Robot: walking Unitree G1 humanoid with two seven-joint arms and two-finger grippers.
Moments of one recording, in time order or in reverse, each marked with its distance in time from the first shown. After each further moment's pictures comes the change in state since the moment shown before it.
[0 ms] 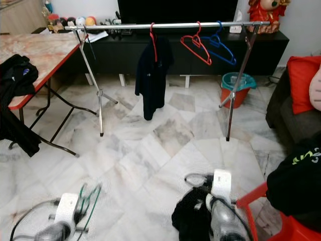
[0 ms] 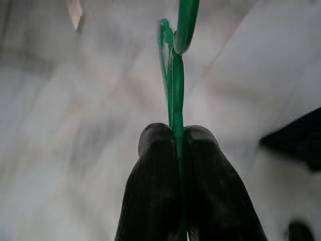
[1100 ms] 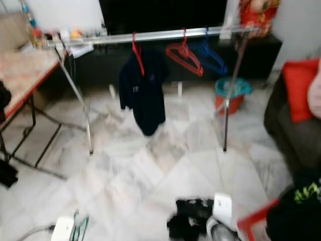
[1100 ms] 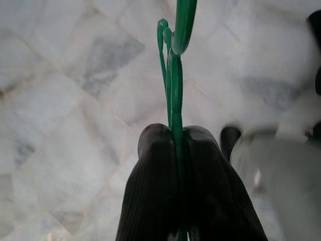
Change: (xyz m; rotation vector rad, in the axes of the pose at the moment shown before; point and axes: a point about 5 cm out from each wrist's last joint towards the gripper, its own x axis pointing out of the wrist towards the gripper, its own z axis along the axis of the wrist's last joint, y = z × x) left arm -0.046 -0.011 -0.104 -0.109 0.431 0.223; right arm -0.055 -0.005 -0.103 0.044 0.382 -0.064
